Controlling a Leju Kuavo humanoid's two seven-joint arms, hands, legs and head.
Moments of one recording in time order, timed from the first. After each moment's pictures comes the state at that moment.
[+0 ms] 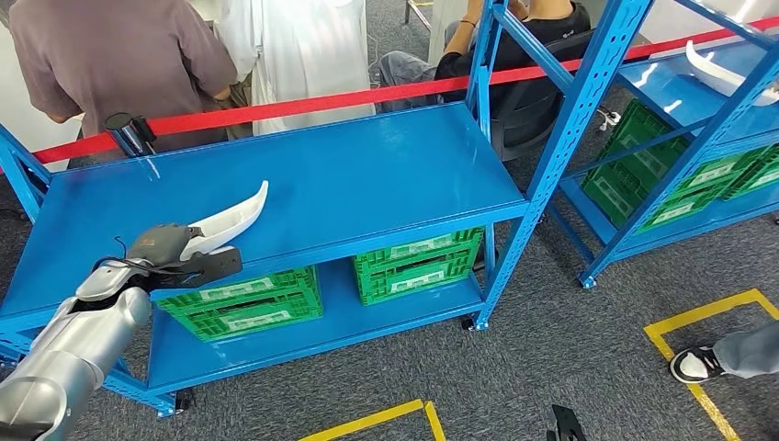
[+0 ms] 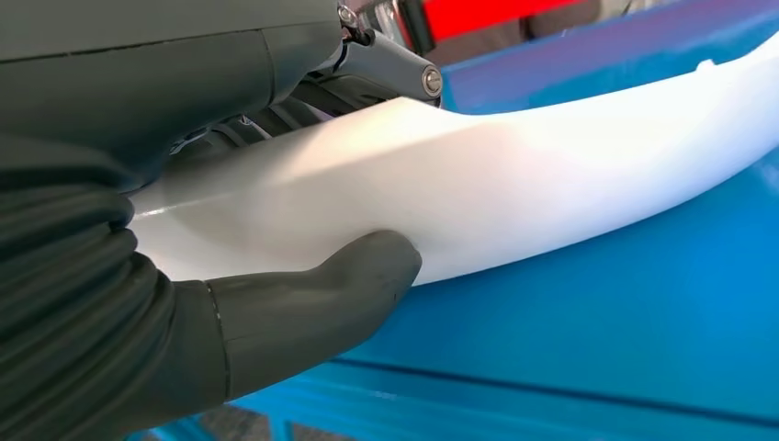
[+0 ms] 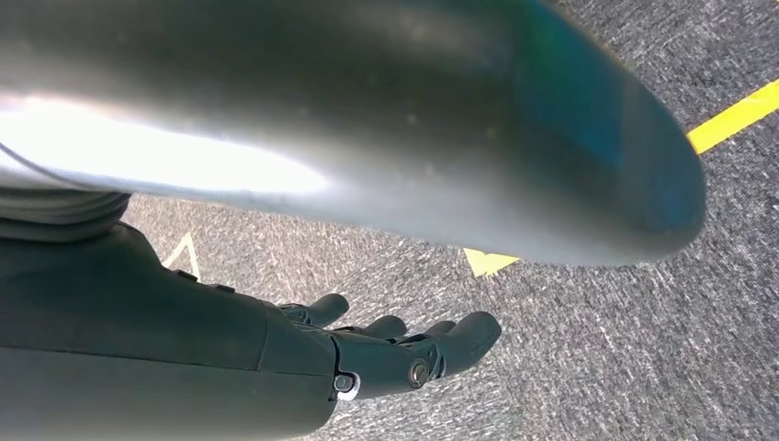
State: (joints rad) left arm -0.91 0.03 -0.25 -0.28 -1.29 0.05 -0.34; right arm -0.02 0.05 -0.62 -0.17 0.45 0.02 0.21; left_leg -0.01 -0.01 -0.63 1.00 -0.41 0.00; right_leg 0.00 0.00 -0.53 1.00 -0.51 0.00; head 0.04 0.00
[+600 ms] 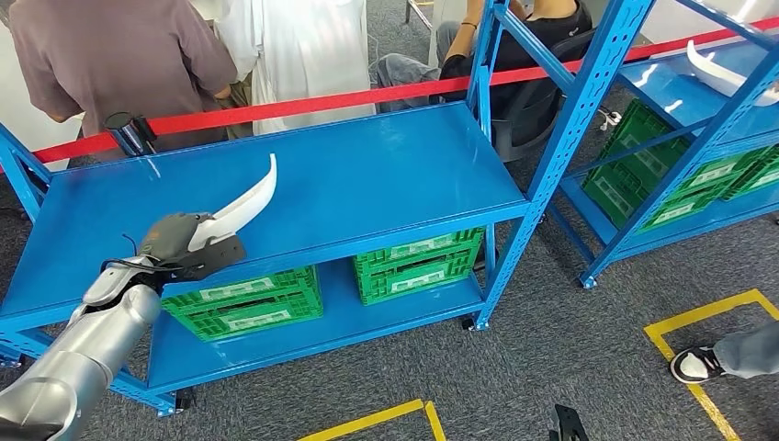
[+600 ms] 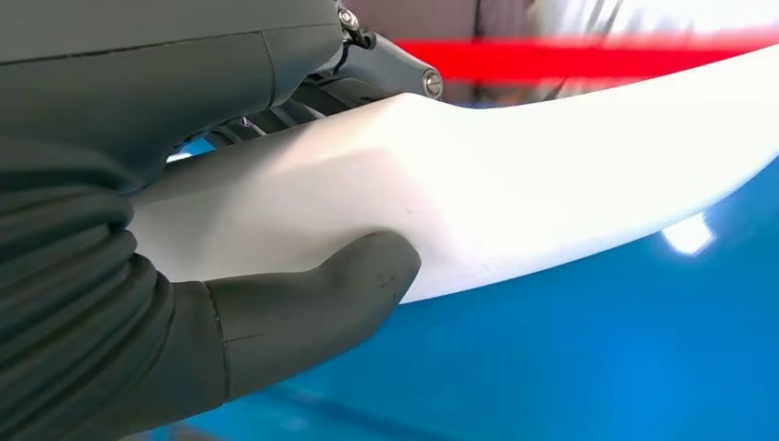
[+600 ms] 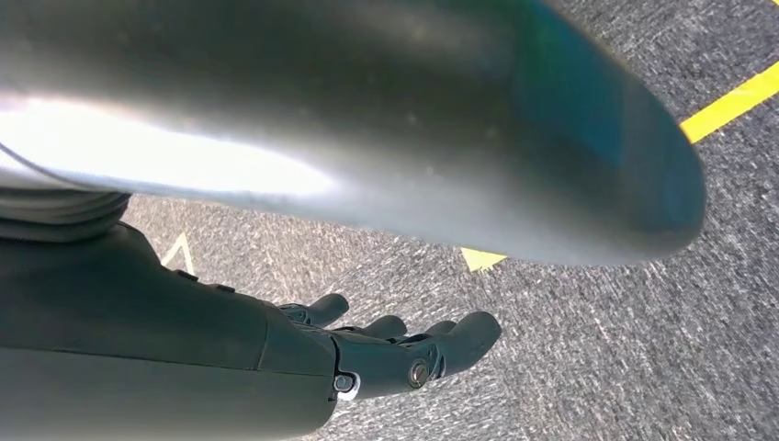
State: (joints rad) left arm -0.90 0.00 -0.23 -0.30 -1.06 0.19 -0.49; right arm -0.02 0.05 -0.64 -0.17 0.46 0.02 0.19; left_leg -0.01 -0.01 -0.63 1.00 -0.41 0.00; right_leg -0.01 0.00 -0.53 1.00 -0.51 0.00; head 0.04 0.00
